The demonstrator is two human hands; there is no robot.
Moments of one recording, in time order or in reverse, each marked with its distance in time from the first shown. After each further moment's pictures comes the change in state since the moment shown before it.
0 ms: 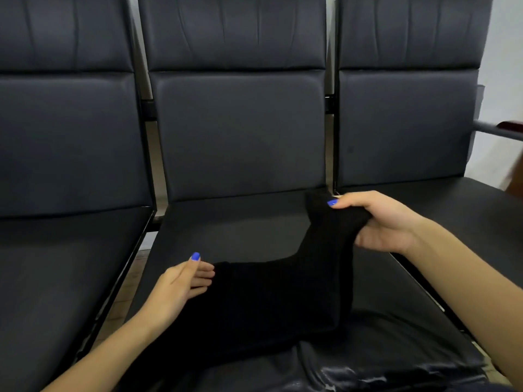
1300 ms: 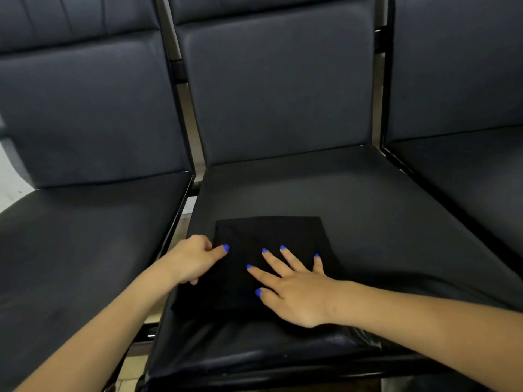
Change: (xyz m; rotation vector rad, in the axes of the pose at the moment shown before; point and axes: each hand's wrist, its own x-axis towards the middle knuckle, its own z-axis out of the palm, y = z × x) left_hand -0.002 0.007 -0.041 0.914 -0.086 -0.313; right_hand 0.033 0.158 0.105 -1.642 -0.435 0.016
